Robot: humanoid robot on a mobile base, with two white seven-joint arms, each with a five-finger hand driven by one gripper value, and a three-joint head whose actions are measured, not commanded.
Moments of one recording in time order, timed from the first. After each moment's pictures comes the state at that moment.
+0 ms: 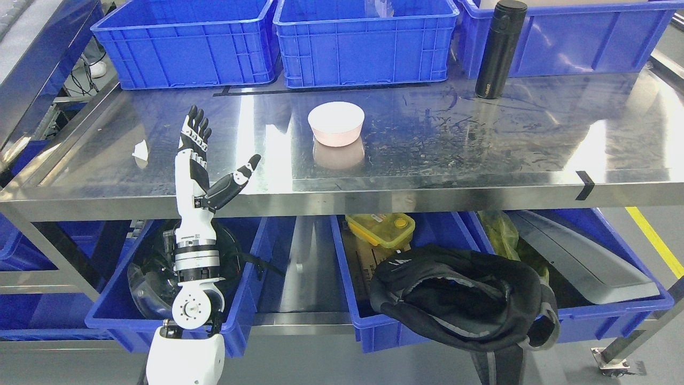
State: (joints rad) left arm -0.09 0.00 0.04 -1.61 0.00 -0.35 0.14; right arm 0.00 0.00 0.20 0.00 0.13 -0.08 -0.05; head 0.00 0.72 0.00
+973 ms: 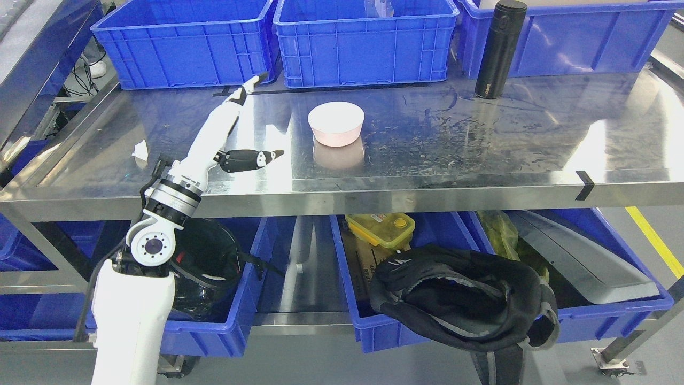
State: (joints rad) left arm -0.38 0.24 0.04 -1.56 -0.55 -0.32 -0.43; right arm 0.00 0.00 0.20 0.00 0.13 -0.08 -0.05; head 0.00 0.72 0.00
